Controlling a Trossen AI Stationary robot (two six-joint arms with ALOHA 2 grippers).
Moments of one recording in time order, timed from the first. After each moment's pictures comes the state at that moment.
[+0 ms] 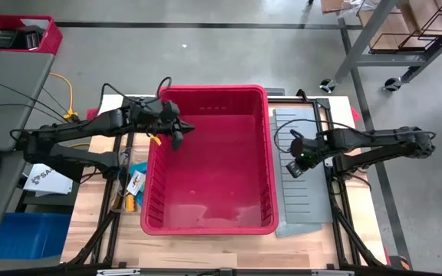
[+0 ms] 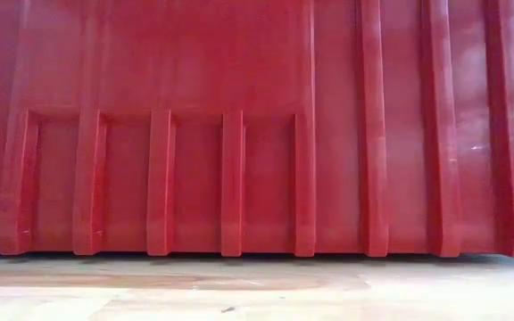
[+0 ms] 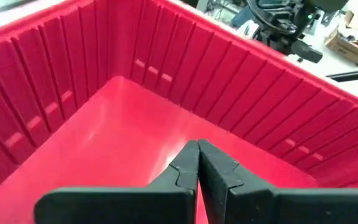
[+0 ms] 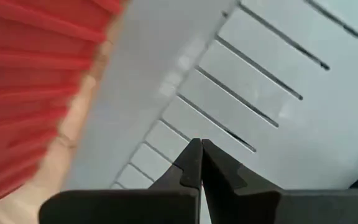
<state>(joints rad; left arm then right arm) 0.29 1.07 0.96 -0.40 0.03 -0.30 -0.02 1.00 0.75 -1.10 0.02 0.94</state>
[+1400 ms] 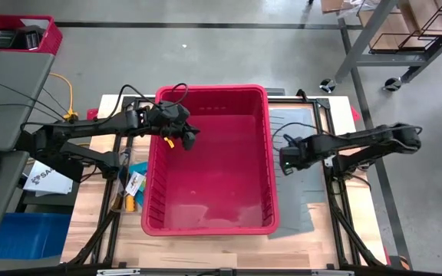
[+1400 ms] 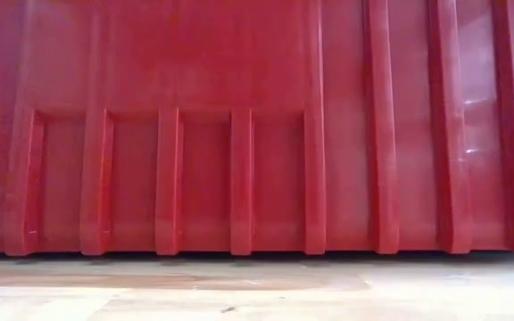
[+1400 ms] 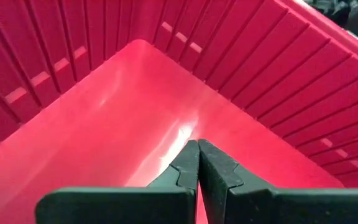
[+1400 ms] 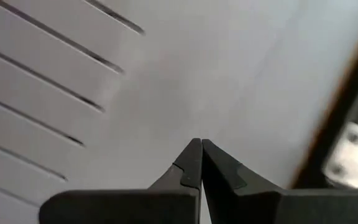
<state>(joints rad) 0.28 1.19 0.96 -0.40 -0.04 -0.42 0.02 1.20 0.75 -1.17 0.17 1.18</state>
